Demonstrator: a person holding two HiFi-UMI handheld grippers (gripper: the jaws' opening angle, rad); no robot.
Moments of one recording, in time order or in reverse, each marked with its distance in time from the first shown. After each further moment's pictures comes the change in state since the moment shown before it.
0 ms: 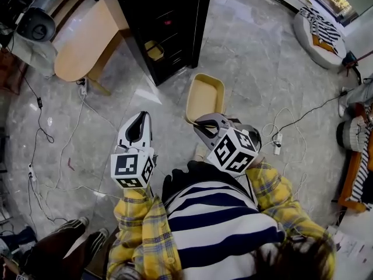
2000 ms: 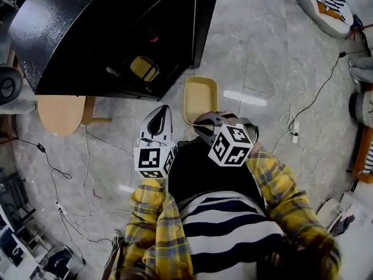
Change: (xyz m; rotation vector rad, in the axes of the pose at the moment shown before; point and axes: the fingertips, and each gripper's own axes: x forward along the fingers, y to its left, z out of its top) left arm 0.281 0.061 -0.021 0.004 0.122 -0.239; right arm 0.176 -0.173 -0.023 0.142 0.072 0.145
